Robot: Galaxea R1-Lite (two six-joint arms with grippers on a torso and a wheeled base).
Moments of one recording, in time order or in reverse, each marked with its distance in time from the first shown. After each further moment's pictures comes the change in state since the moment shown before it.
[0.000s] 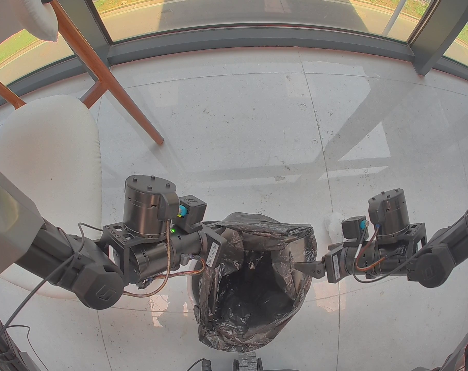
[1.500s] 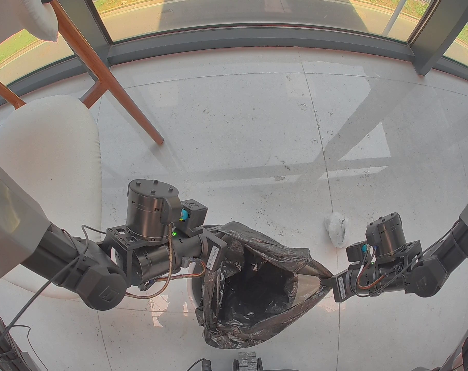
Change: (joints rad) left arm 0.003 0.019 0.006 -0.004 -0.001 -0.003; right arm -0.051 0.076 0.105 -0.003 0.003 0.010
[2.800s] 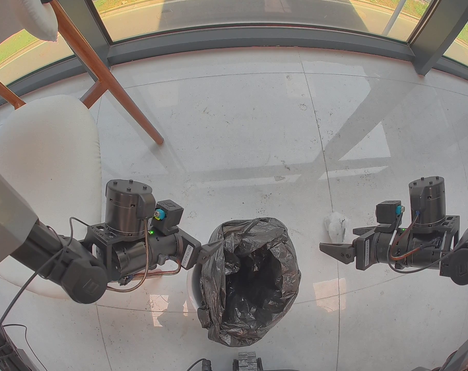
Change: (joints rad) left arm 0.103 -0.025 0.059 -0.004 -0.021 0.087; right arm -0.019 -0.275 -0.023 0.001 0.001 0.001
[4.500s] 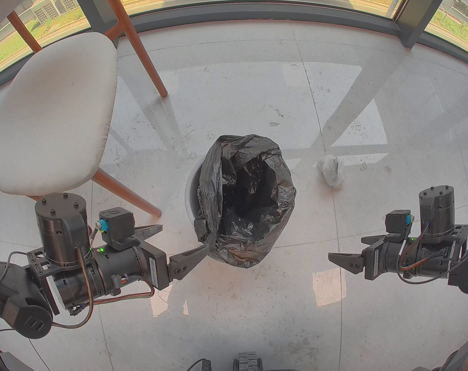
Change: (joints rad) left arm -0.043 -0.316 0.279 -0.109 -0.083 -0.309; right arm -0.009 -0.060 0.081 -0.001 -0.010 0.006
